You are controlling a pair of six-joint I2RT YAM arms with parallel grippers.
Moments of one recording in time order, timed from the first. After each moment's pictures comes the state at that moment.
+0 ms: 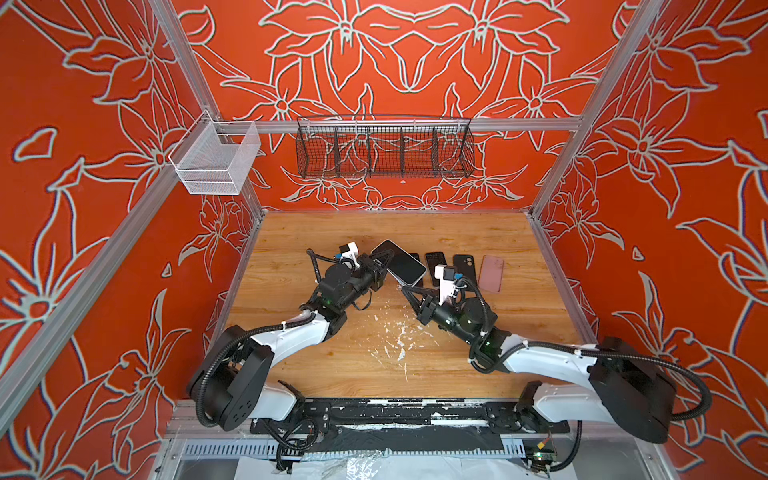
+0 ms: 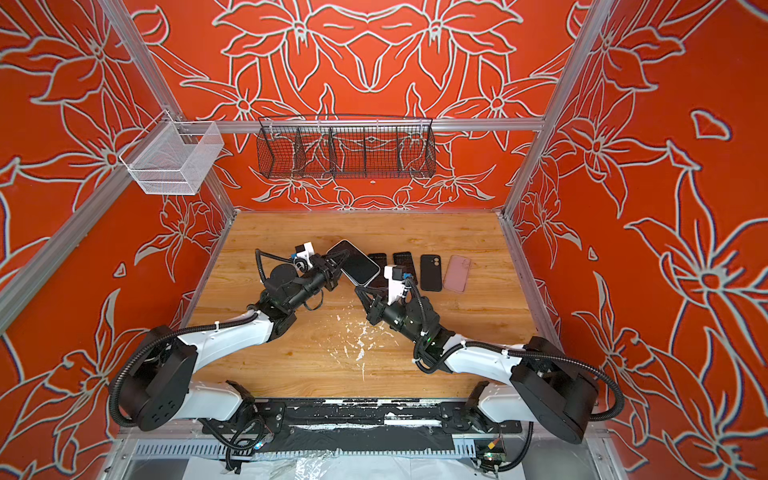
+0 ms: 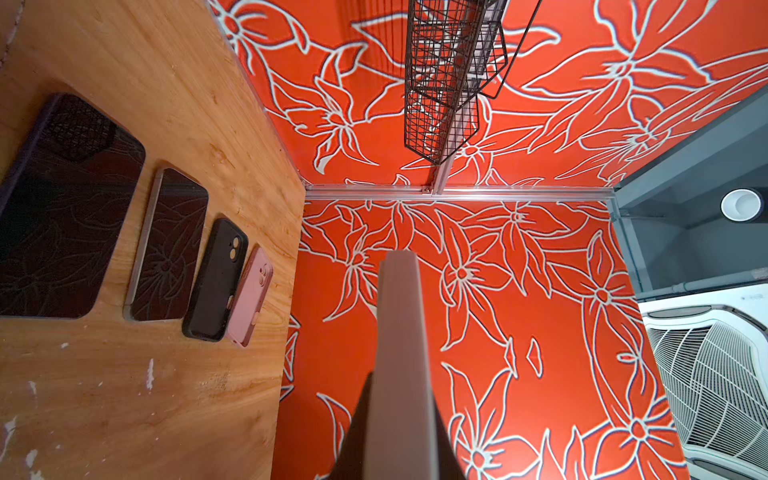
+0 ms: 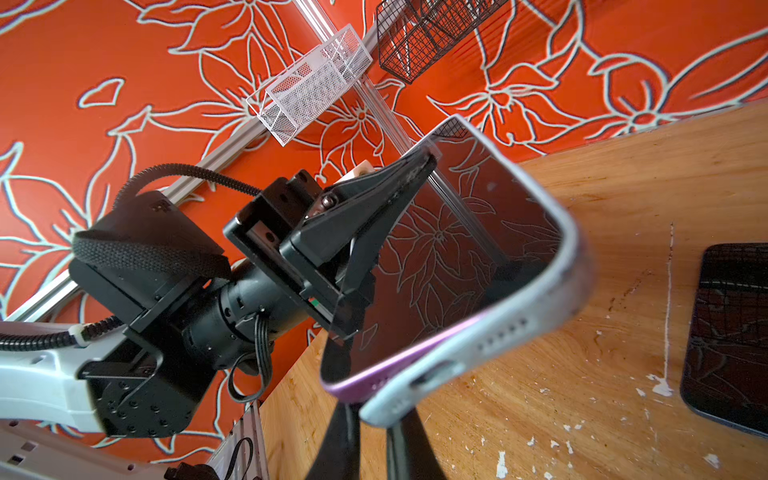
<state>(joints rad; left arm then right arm) -0.49 1.39 0.63 0.81 0.21 -1.56 0.84 1.28 0.44 0.88 -0.05 0.69</state>
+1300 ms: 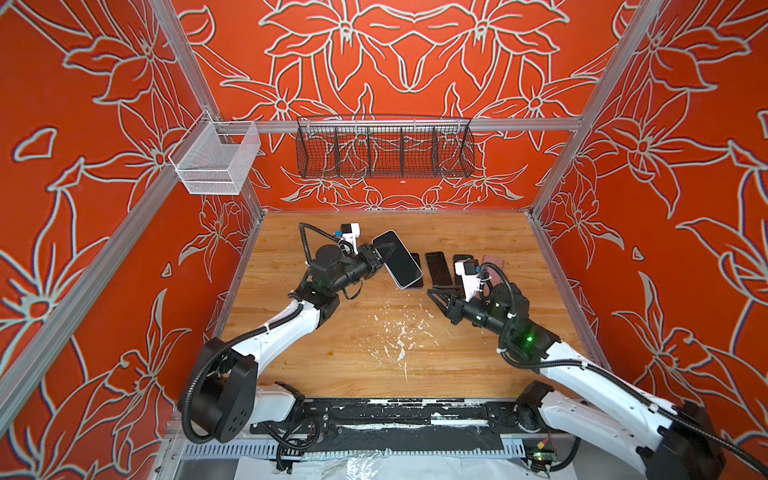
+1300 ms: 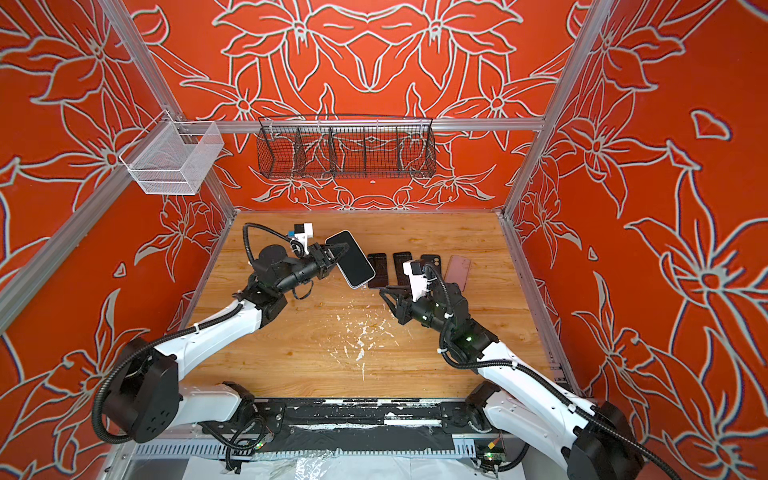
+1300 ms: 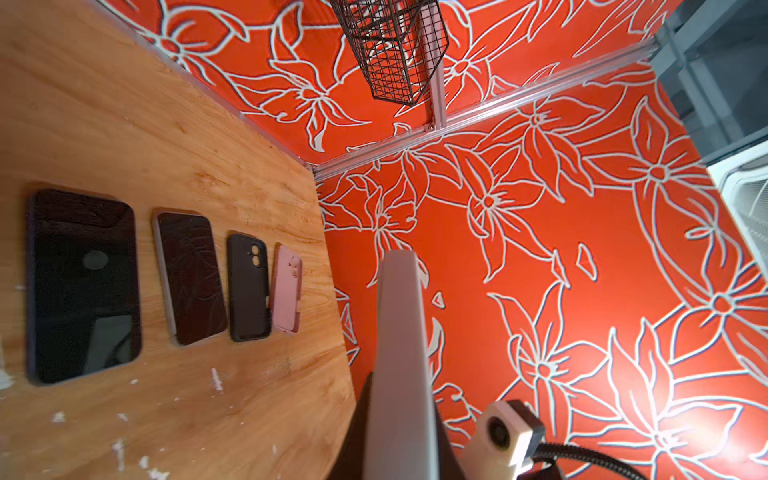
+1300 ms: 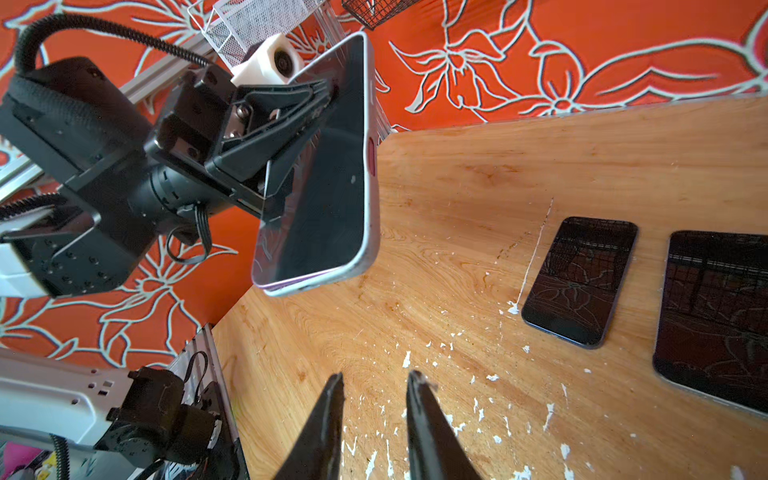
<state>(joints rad) -0.37 1.30 0.81 0.46 0.49 -1.13 0.61 0.90 0.56 0.13 -0.32 0.46</state>
